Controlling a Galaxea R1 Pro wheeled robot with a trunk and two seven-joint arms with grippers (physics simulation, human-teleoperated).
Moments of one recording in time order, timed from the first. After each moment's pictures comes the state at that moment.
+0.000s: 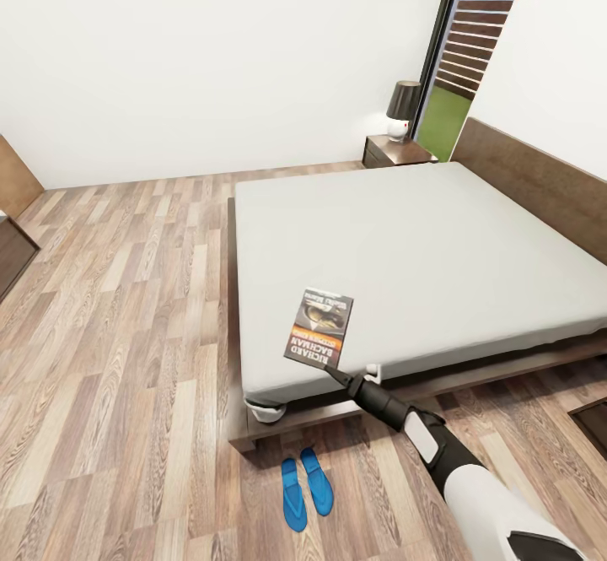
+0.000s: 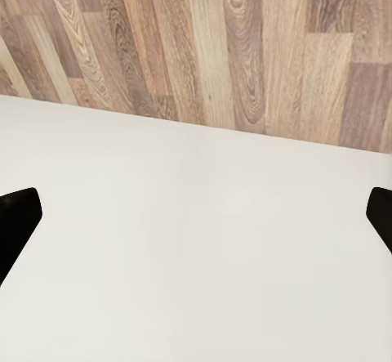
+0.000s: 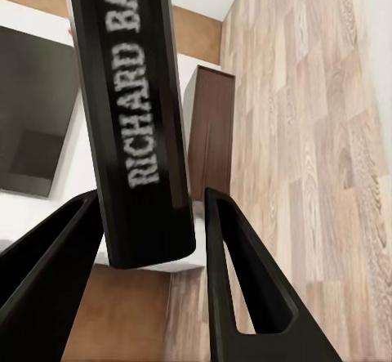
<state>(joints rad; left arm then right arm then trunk) 0.23 0.32 -0.46 0.00 0.77 -0.30 0.07 -0.72 0.03 -0.14 -0.43 -0.45 0.31 1.05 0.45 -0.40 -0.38</state>
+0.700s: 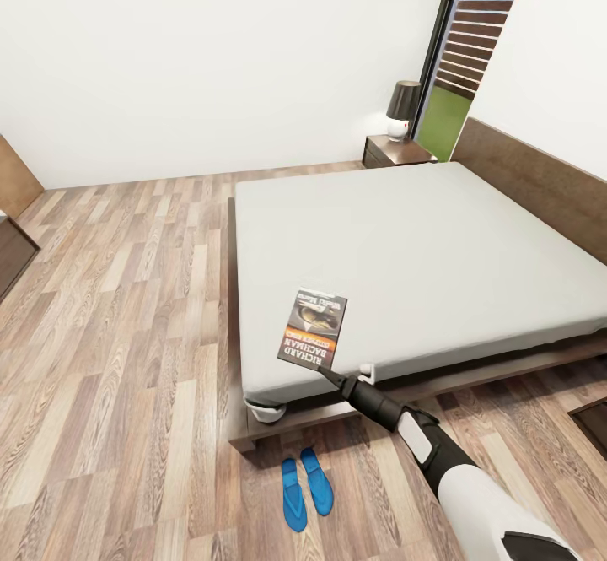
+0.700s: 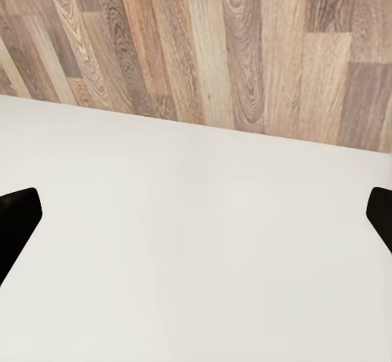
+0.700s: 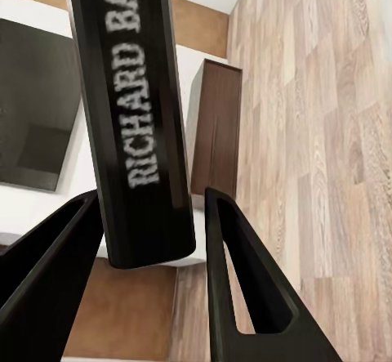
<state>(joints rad) 0.23 0.32 -0.46 0.00 0.77 -0.30 0.07 -0.72 0.05 -0.12 -0.43 -0.45 0.31 1.05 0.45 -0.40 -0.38</state>
